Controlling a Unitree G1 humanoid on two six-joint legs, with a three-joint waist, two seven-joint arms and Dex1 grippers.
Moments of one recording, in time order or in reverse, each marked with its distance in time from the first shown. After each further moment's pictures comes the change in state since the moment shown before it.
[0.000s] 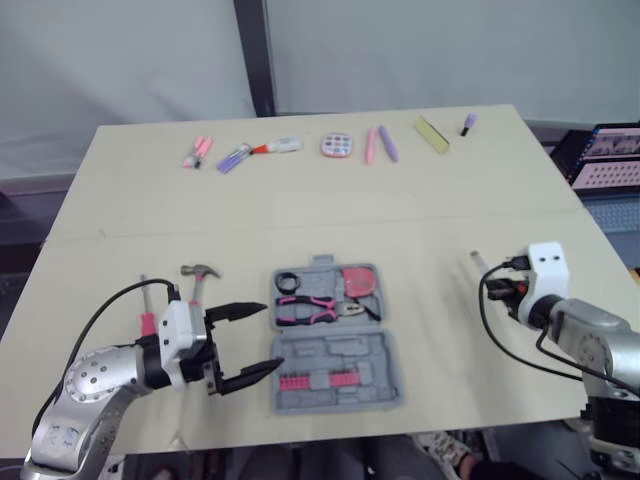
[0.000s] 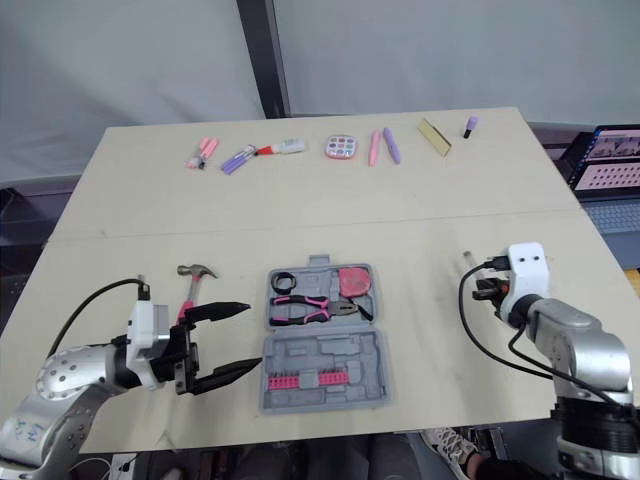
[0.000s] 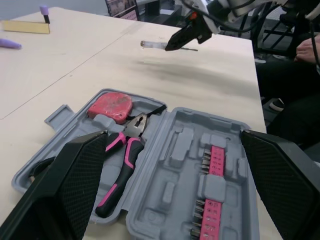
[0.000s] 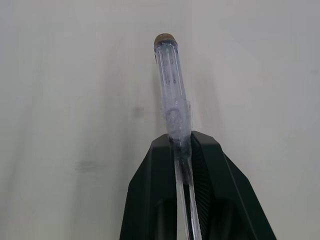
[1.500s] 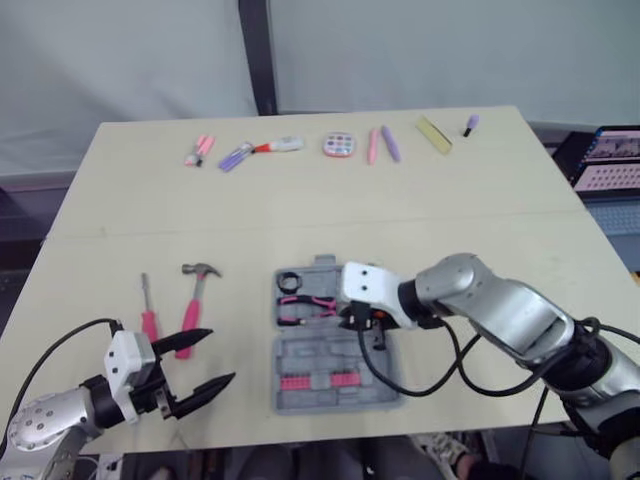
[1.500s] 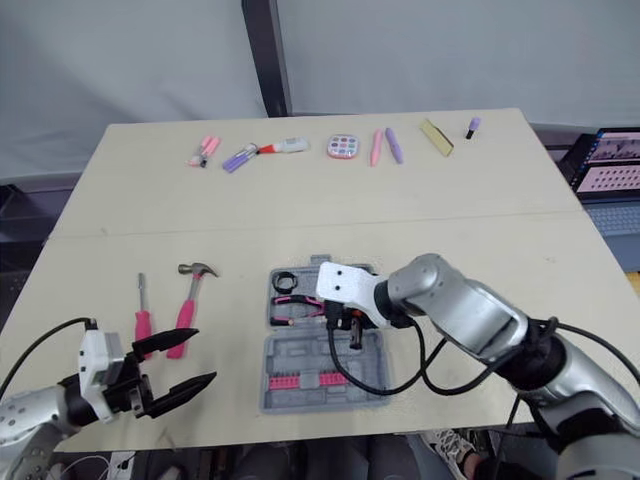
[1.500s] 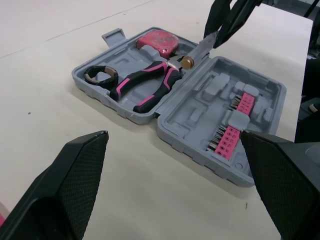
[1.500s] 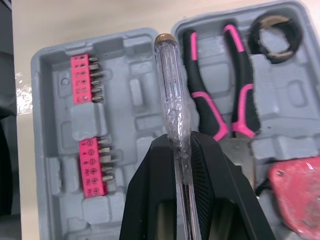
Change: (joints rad) left arm 0.265 -0.023 0.202 0.108 0.008 -0.069 -0.031; right arm -0.564 -0.028 0.886 -0.263 -0.079 0.087 0.467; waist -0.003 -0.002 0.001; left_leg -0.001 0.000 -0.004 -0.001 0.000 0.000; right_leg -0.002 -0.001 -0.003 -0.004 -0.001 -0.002
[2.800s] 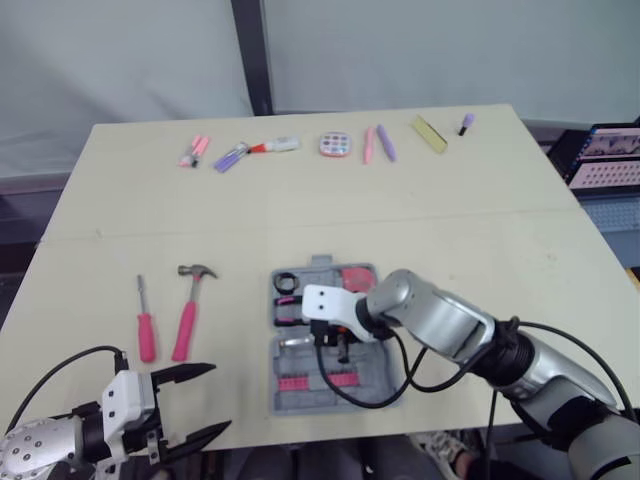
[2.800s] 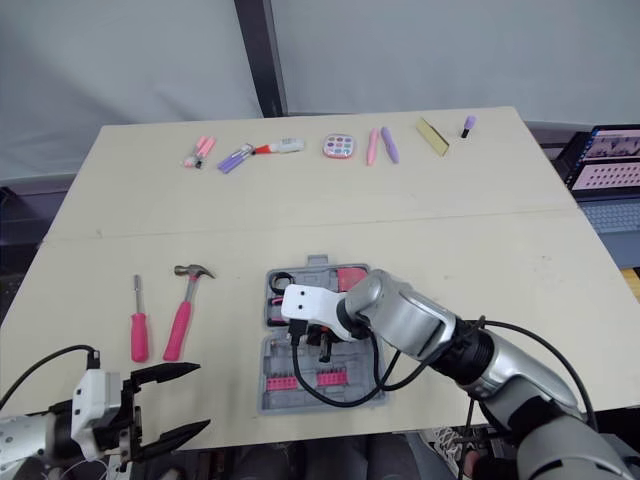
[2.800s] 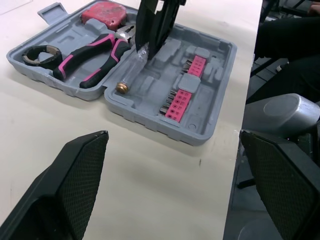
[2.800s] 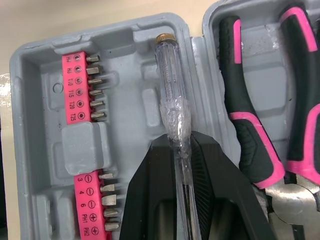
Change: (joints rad) left arm 0.107 0.023 -0.011 -0.013 0.073 -0.146 -0.121; right arm -0.036 0.206 0.151 0.173 -0.151 0.040 -0.002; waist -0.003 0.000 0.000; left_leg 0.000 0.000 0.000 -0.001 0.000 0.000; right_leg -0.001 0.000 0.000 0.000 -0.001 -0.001
